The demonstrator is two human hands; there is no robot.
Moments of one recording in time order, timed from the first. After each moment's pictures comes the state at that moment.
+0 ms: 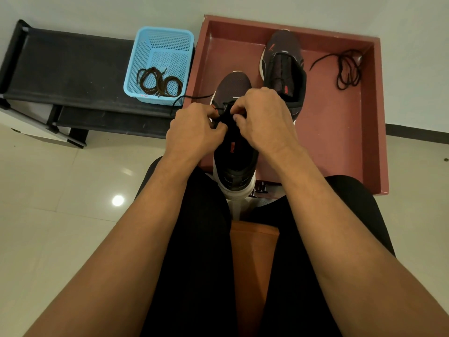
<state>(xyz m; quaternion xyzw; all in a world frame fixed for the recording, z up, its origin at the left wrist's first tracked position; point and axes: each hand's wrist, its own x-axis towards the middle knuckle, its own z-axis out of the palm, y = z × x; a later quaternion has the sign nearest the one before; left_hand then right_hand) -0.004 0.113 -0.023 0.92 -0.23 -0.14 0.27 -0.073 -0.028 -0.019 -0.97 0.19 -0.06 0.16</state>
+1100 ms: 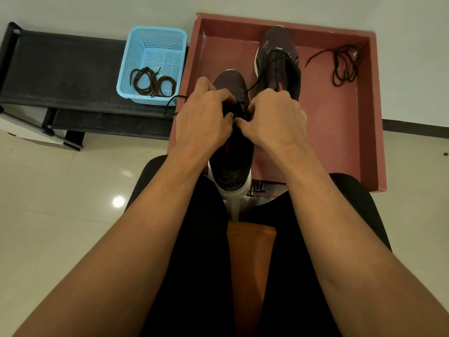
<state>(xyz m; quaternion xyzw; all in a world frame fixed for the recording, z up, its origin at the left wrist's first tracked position) -0.006 0.084 -0.021 0.92 -0.33 -0.04 0.22 -0.090 -0.035 -0.009 -0.94 0.32 -0.02 0.14</state>
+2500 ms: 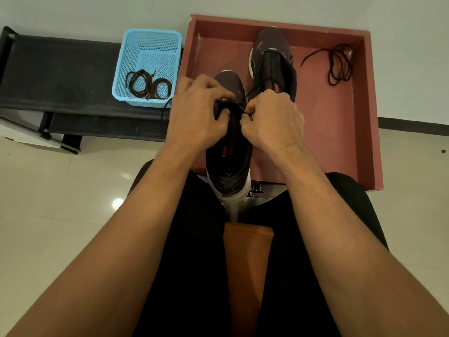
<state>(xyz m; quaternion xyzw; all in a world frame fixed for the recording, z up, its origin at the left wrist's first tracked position) 0.010 0.085 -0.029 0.88 -0.39 -0.01 0.26 -0.094 -0.039 -0.016 -0.92 0.34 -0.05 0.18</state>
